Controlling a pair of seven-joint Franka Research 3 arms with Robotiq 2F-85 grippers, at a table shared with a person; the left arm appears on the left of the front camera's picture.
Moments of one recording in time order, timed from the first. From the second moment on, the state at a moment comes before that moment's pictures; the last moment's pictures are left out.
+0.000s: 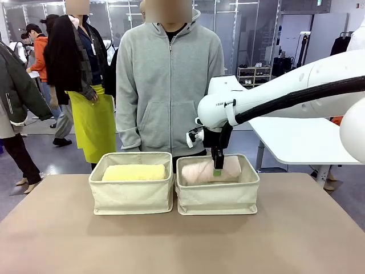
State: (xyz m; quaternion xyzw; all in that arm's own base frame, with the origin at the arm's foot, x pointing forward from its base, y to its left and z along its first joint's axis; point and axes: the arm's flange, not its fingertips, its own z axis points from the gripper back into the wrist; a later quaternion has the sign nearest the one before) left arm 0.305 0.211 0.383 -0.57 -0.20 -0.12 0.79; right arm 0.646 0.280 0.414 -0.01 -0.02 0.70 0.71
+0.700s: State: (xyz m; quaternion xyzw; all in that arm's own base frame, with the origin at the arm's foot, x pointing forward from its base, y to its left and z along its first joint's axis) left arm 0.305 0.211 0.383 -0.57 -0.20 -0.12 0.79; right arm 0.645 0.281 0.421 -0.01 -0.02 0.70 0.71
